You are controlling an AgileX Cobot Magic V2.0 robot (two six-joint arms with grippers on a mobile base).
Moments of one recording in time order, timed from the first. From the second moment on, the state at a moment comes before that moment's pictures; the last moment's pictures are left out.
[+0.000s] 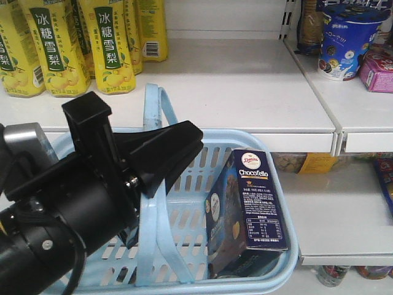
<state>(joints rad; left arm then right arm) -1.14 1.07 -0.74 -0.83 -0.47 -0.75 -0.02 -0.01 0.03 0.05 0.18 0.05</state>
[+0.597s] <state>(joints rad) -1.14 1.07 -0.74 -0.83 -0.47 -0.75 -0.02 -0.01 0.03 0.05 0.18 0.05</state>
